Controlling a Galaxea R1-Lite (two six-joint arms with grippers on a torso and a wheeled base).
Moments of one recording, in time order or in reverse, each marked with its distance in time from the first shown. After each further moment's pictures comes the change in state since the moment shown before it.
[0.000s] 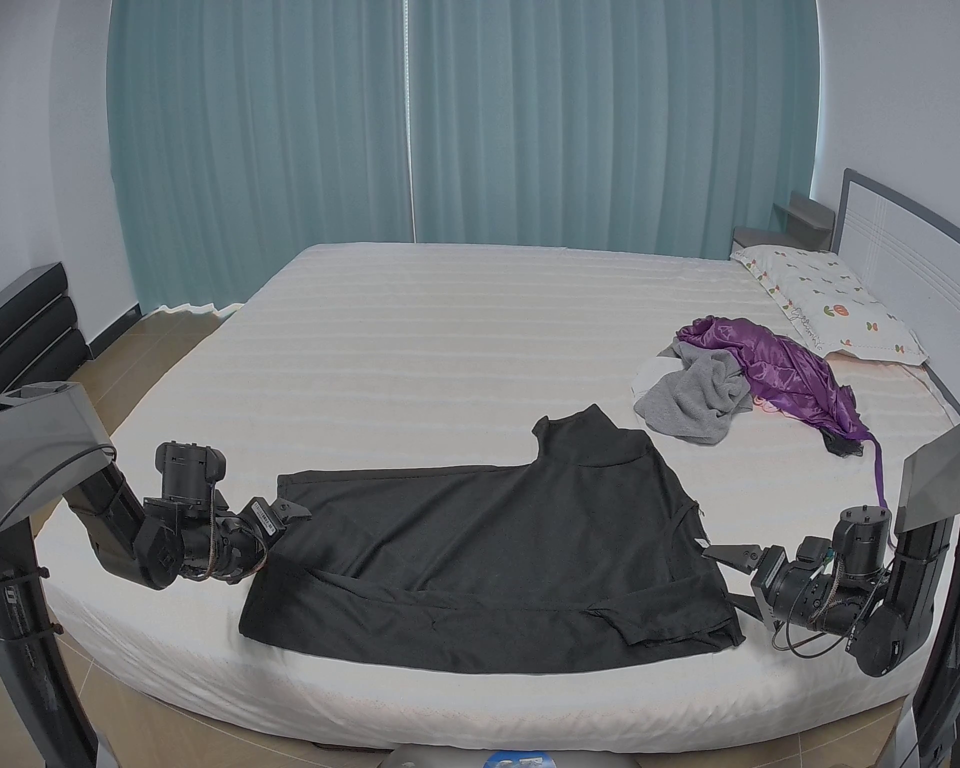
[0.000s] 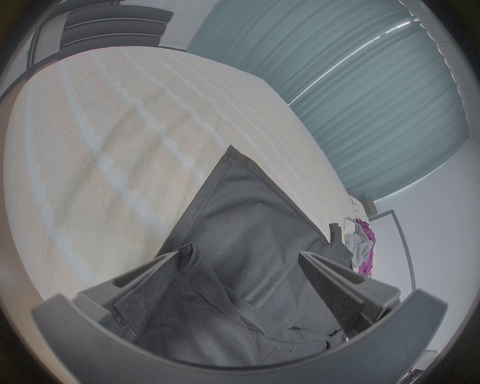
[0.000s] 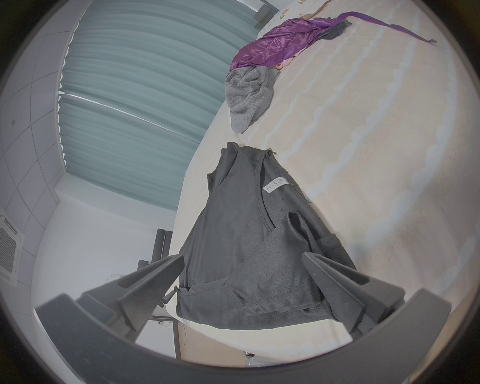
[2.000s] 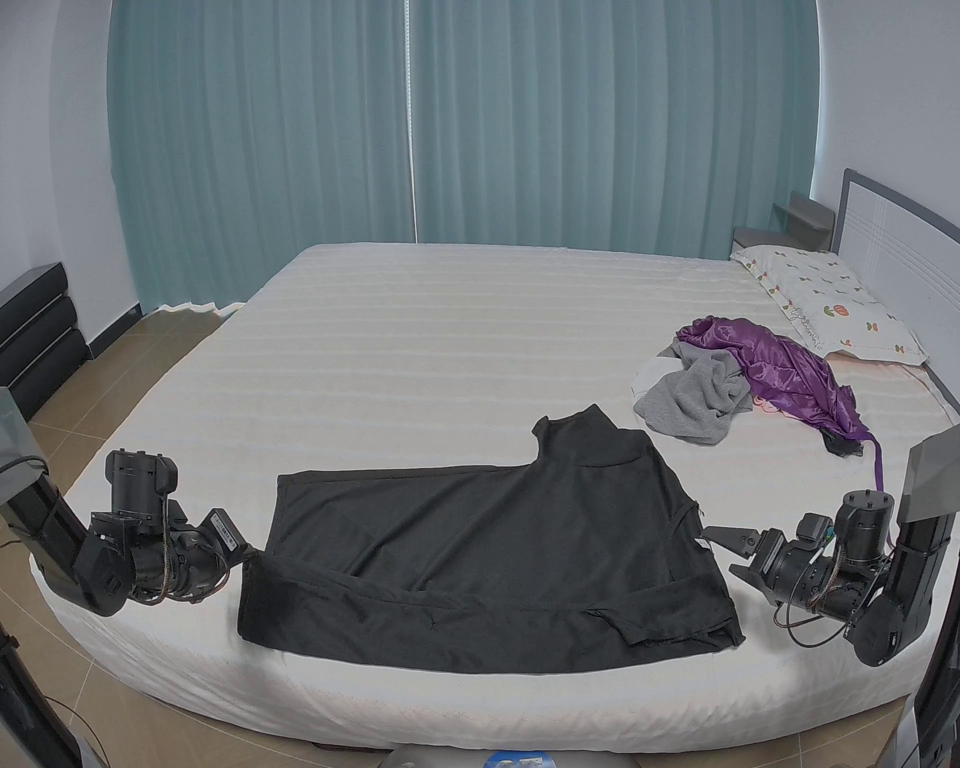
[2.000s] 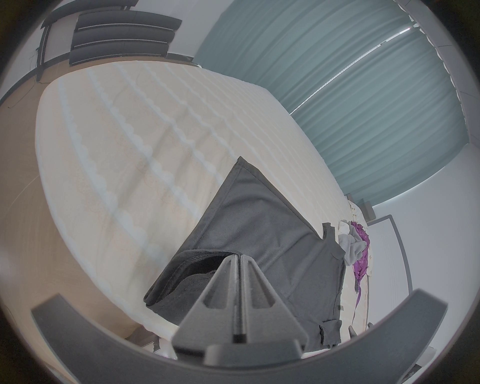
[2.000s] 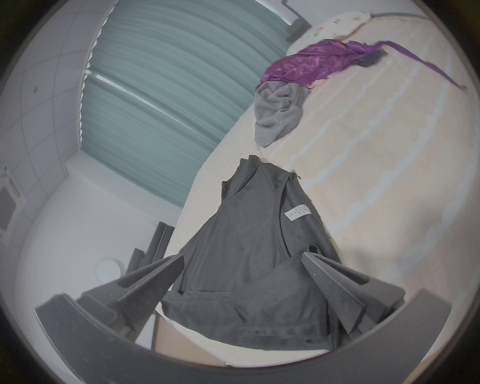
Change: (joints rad) left arm 0.031 -0.230 0.212 0.012 0.012 -0.001; right arm -0.004 -0.023 -0.059 0.000 -0.005 -0.130
